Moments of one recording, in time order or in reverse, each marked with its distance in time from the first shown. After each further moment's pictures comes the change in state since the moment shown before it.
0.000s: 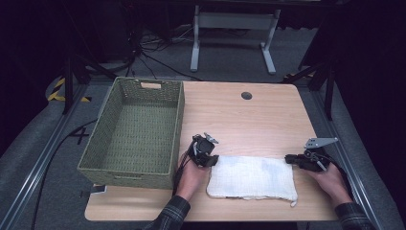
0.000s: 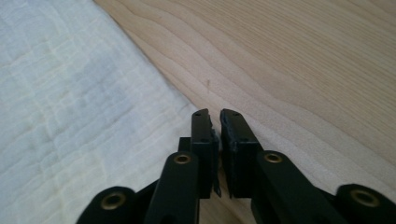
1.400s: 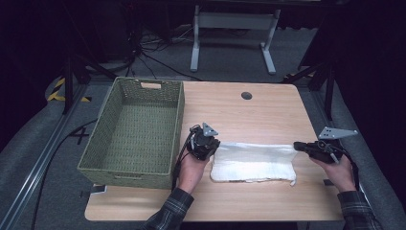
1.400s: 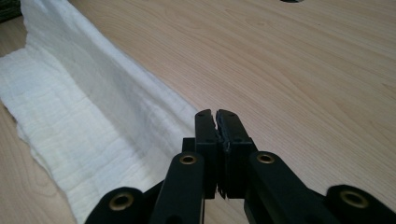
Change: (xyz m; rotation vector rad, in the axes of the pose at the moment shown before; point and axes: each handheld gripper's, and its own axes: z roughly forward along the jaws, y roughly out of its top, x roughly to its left) left arm -0.004 0.017 -0.045 -0.220 -0.007 0.035; right arm -0.007 0.024 -0.040 -0.164 -0.064 -0.036
